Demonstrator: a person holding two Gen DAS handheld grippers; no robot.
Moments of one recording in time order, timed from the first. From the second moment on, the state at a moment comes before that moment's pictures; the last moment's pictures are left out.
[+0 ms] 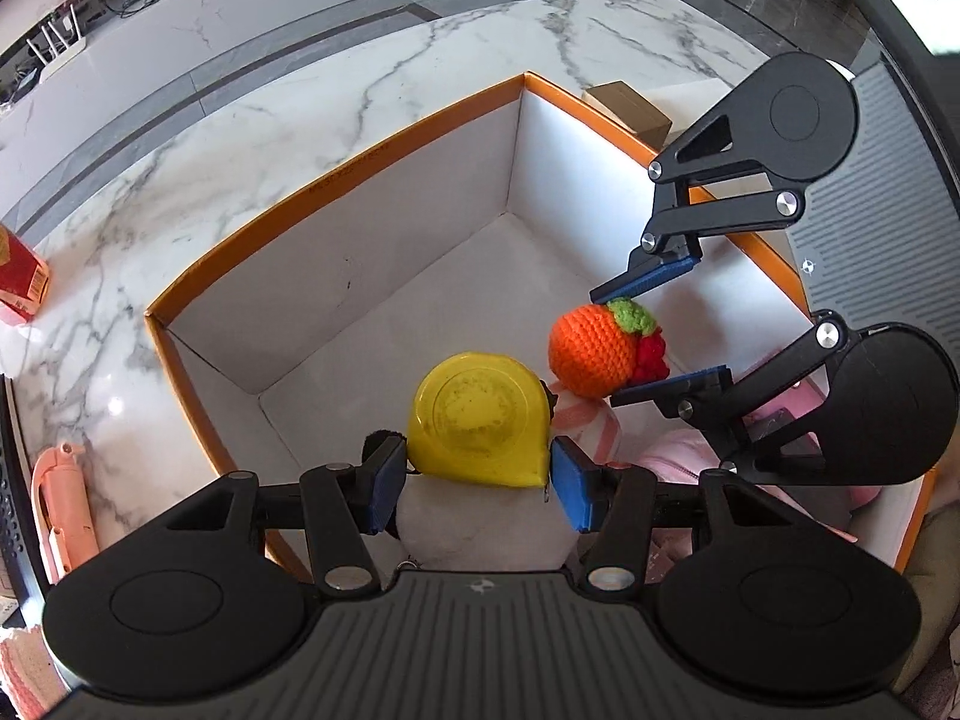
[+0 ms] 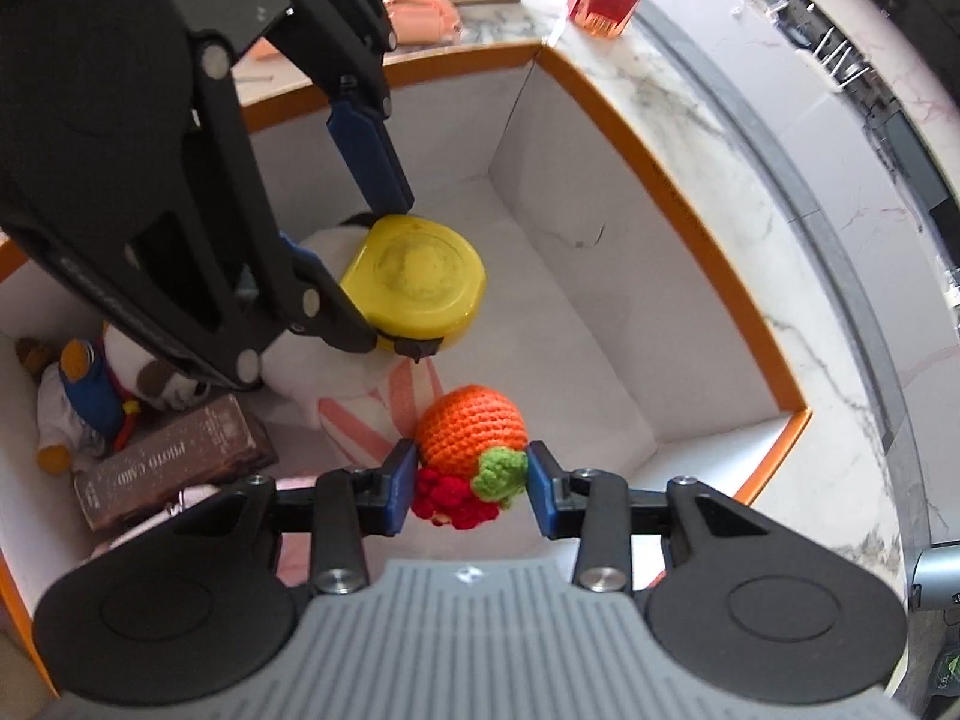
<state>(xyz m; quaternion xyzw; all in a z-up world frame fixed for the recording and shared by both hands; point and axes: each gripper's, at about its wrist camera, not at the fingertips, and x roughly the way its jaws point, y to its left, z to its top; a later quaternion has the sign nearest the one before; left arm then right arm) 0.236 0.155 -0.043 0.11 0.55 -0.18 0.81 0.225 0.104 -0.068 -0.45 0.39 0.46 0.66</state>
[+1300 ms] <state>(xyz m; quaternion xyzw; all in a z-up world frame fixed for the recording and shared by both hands) 0.289 0.089 -0.063 0.08 0.57 -0.24 0.78 0.239 0.049 0.025 -0.44 0.37 0.42 0.70</state>
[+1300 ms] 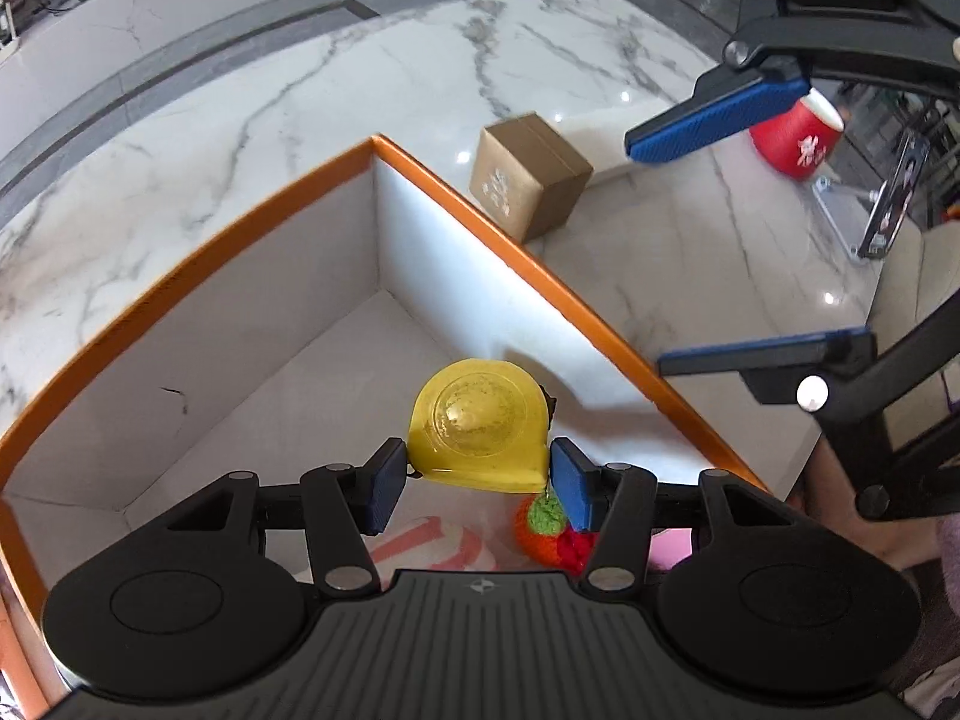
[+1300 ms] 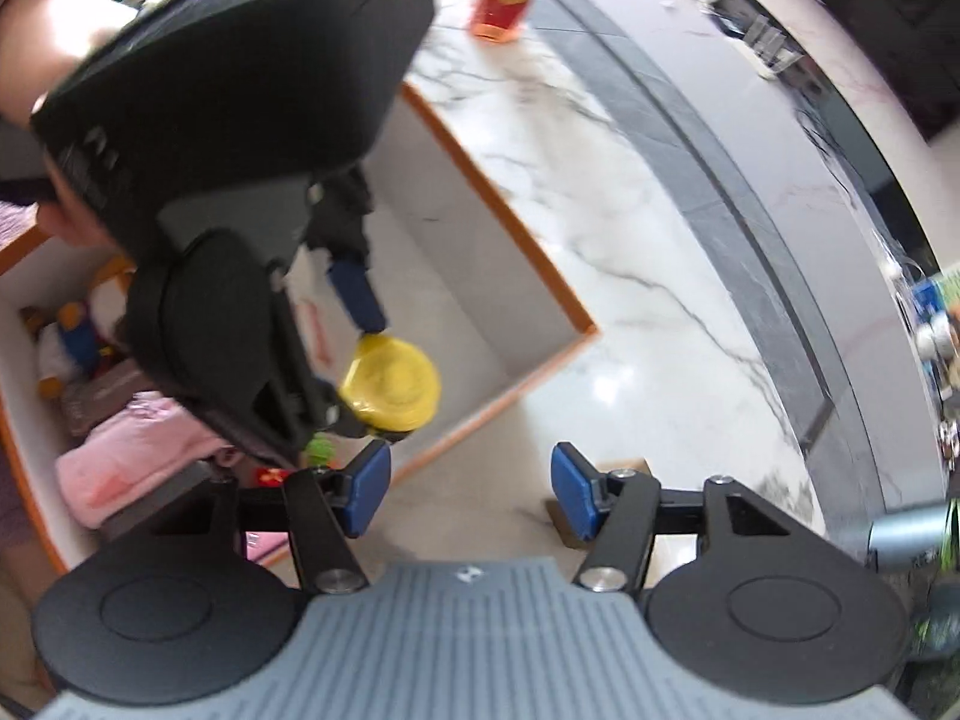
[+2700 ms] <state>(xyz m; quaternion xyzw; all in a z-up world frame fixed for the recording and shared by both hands) 0.317 0.086 -0.100 0.08 0.59 -0.23 0.77 0.260 -0.007 -0.037 -0.39 0.43 0.40 0.71</state>
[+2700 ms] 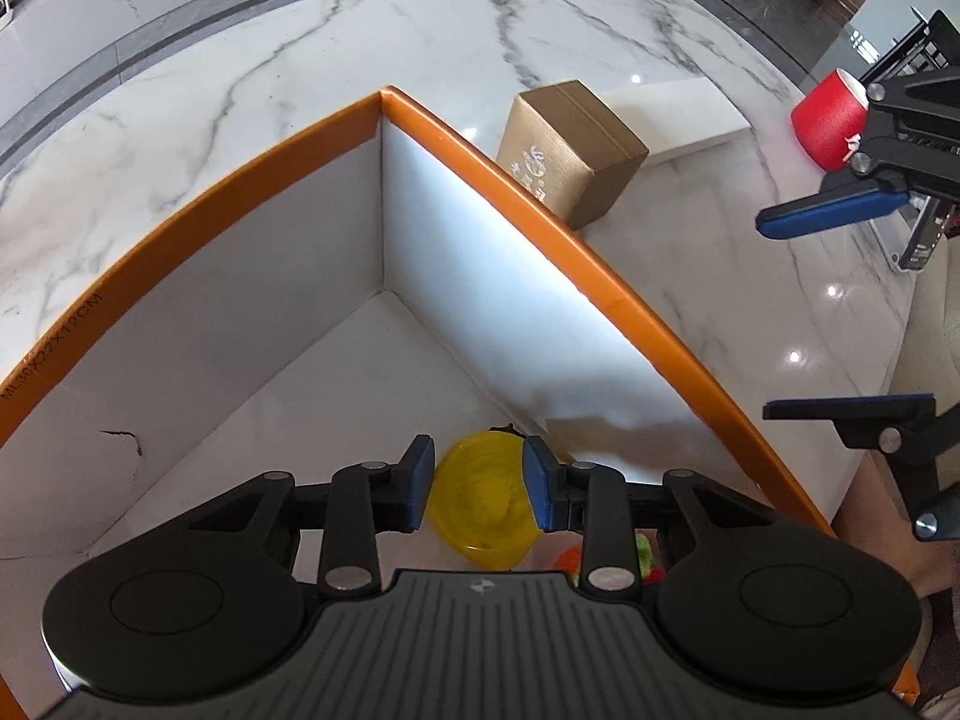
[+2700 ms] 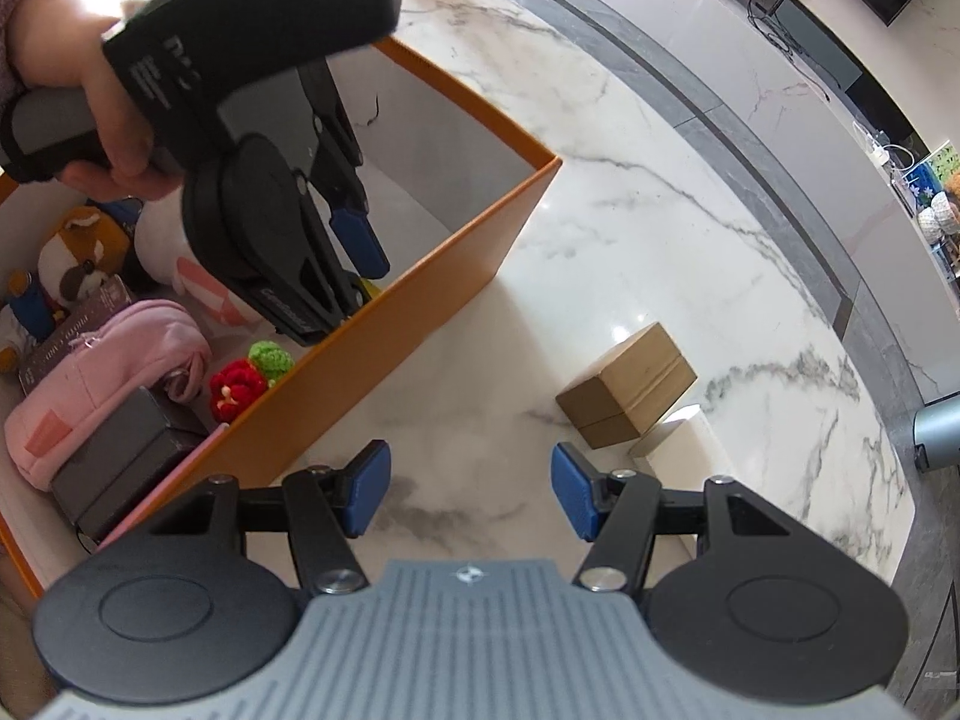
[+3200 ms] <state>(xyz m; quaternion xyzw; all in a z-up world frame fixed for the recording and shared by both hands) 0.302 0.097 -0.051 0.11 0.54 -0.22 0.81 0.279 -0.050 -0.036 -0.36 0.45 0.36 0.73</state>
